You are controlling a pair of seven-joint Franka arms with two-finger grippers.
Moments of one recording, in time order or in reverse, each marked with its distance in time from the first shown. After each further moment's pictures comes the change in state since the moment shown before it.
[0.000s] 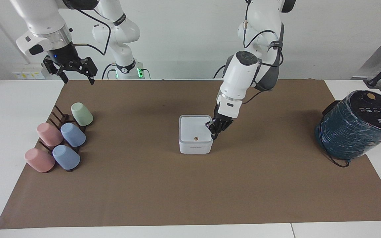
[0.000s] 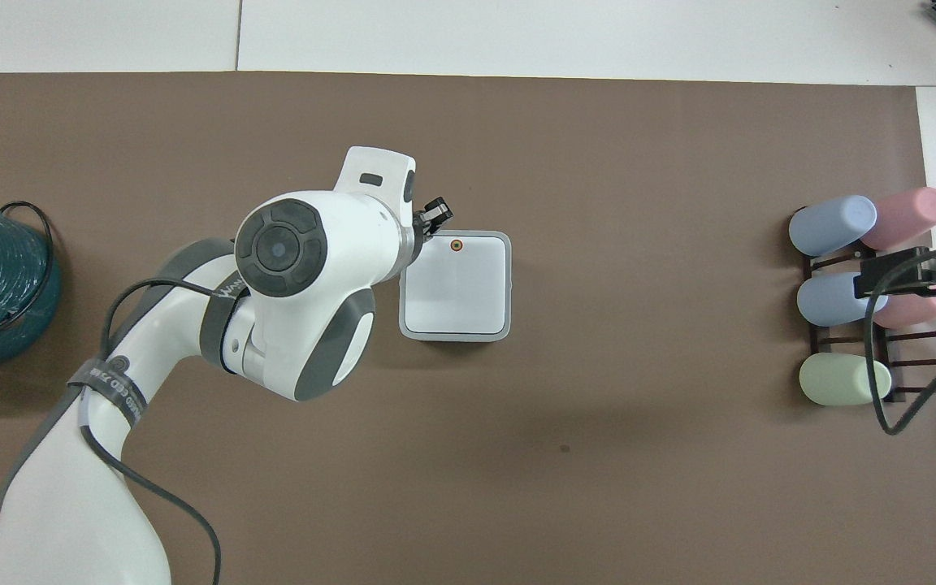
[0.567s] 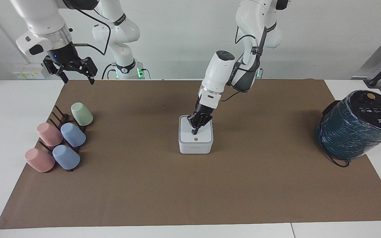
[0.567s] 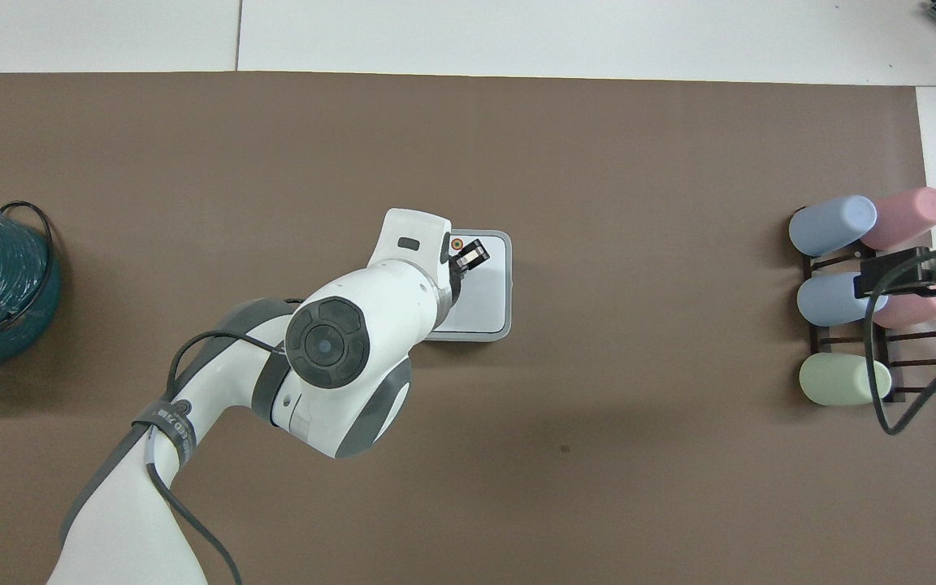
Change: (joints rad) left arm -0.152 -0.022 -0.011 -0.216 -0.001 0.366 -0.238; right arm 0.000 0.000 0.000 0.000 0.000 0.000 0.000
